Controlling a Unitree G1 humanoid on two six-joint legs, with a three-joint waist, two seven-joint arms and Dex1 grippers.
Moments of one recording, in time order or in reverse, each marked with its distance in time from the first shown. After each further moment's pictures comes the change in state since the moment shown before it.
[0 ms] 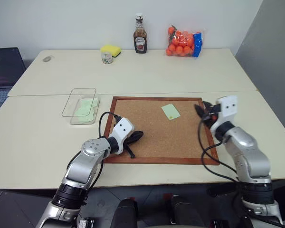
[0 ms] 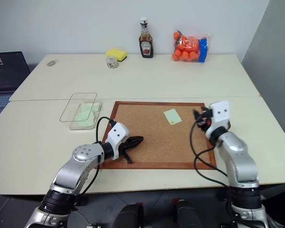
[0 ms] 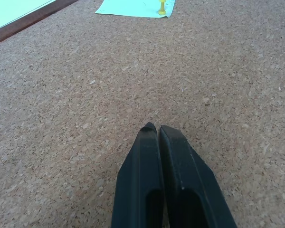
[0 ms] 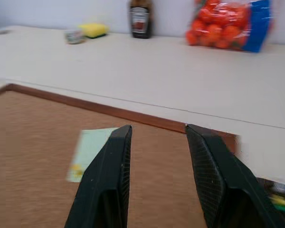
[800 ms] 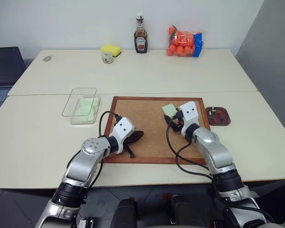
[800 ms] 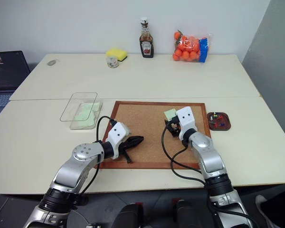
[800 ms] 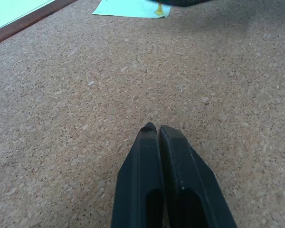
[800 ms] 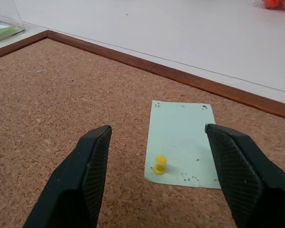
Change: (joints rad) left arm -0.013 0.006 -0.004 0.019 0.001 -0.016 -0.019; right arm -0.145 0.110 0.165 0.369 -0.176 -0.132 -0.020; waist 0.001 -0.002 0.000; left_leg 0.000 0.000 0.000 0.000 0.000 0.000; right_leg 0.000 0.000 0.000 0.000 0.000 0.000
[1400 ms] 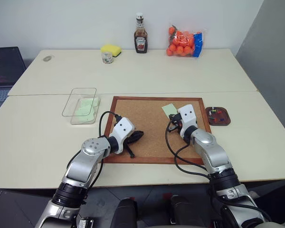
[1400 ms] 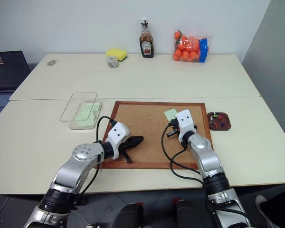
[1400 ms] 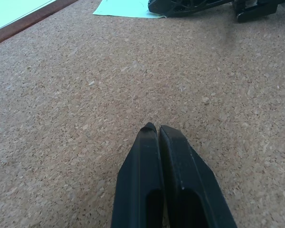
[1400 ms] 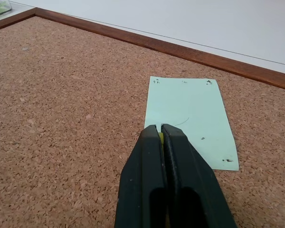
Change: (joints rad) left arm 0.004 -0.001 0.000 -0.005 0.000 0.001 0.005; right arm -0.006 0.010 -0.004 0.077 -0.011 -0.031 0.002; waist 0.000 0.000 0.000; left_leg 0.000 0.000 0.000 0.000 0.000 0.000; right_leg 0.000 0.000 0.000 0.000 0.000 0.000
